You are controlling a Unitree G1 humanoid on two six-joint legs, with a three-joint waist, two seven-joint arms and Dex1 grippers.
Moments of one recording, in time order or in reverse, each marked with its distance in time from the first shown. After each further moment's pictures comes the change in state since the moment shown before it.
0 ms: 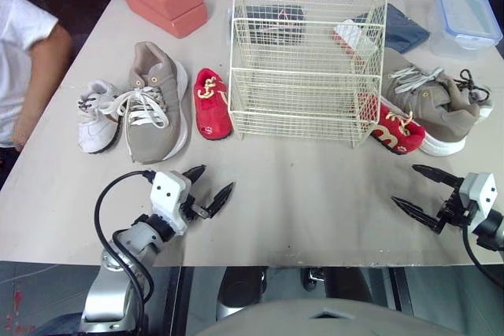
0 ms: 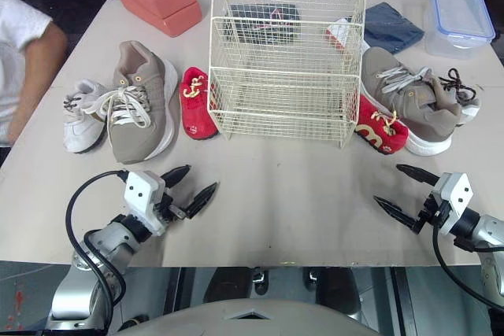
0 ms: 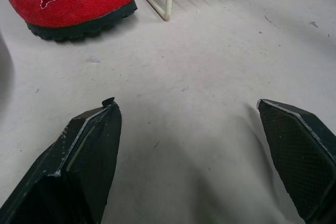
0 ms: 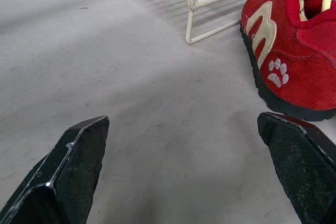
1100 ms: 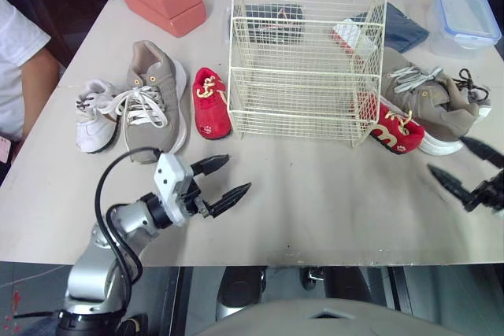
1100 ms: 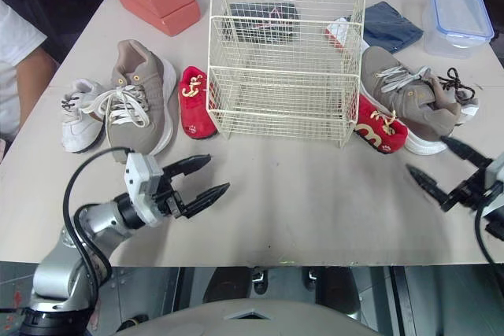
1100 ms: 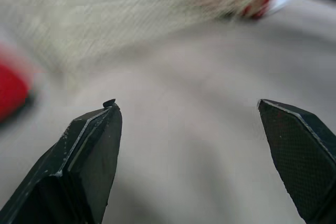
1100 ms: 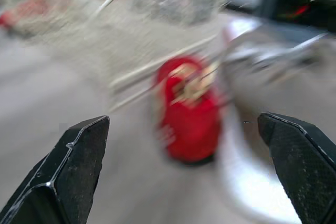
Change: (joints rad) left arm -0.196 0.171 0.012 -0.162 -0.317 0.193 -0.278; right arm -0.054 -0.027 -0.246 -0.065 0.175 0.137 -0.131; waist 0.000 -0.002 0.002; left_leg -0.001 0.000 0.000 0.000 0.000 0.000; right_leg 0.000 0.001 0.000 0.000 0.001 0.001
